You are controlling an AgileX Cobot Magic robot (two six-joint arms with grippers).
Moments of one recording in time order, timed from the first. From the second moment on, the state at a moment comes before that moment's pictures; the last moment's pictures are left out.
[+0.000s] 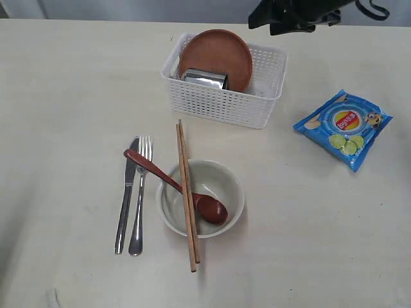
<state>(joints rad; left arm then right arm) -0.17 0.00 0.00 0.05 0.33 0.04 0.16 1.94 -1.49 0.82 0.77 -0.58</state>
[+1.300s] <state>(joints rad) -0.17 0.00 0.00 0.05 0.33 0.04 0.27 2.13 -1.66 0.50 0.66 -0.58</state>
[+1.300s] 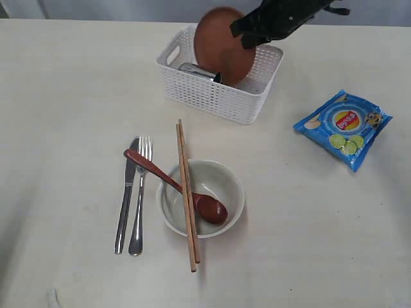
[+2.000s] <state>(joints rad) -0.17 0.00 0.00 0.05 0.33 0.04 0.06 1.93 -1.66 0.18 0.74 -0.28</state>
